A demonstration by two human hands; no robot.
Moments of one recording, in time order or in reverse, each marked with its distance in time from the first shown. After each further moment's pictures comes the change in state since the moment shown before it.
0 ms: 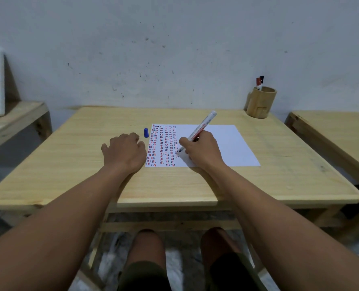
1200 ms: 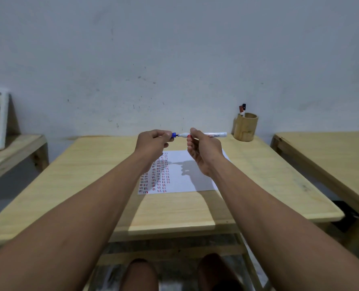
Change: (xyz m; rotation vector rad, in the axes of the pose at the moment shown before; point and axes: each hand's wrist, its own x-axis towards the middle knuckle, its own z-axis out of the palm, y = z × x) left_hand 0.013 0.106 -0.054 -1.145 -0.112 -0.013; right_hand 0.022 -0.048 -0.050 0.996 0.068 0.297
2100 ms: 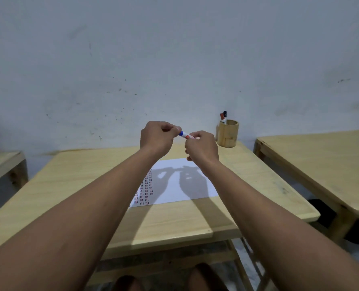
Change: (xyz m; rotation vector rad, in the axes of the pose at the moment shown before) left_hand 0.001 0.048 0.057 0.297 0.031 0.292; right_hand 0.010 -0.033 -0.024 -0.682 0.170 -0.306
